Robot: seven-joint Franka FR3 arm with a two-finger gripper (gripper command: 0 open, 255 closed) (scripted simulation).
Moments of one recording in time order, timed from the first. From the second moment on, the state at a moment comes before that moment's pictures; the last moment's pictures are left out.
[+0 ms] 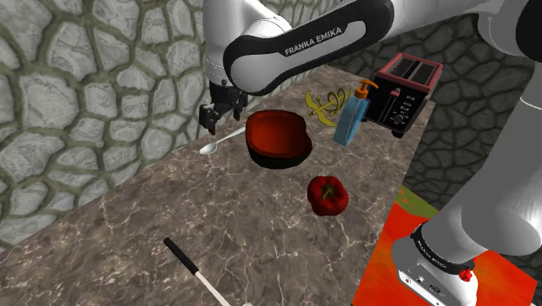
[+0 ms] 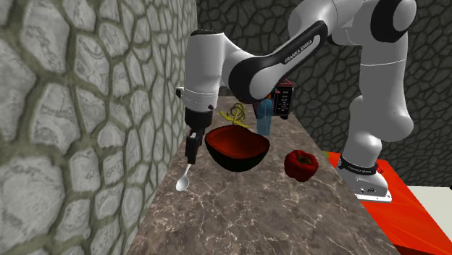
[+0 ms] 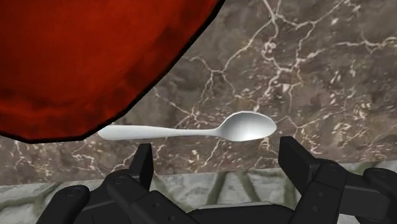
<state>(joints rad) 0.09 0.25 0.47 -1.83 -0.25 2.20 0.46</state>
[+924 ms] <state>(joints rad) 0.21 0.57 0.42 -1.59 -0.39 2.22 0.56</state>
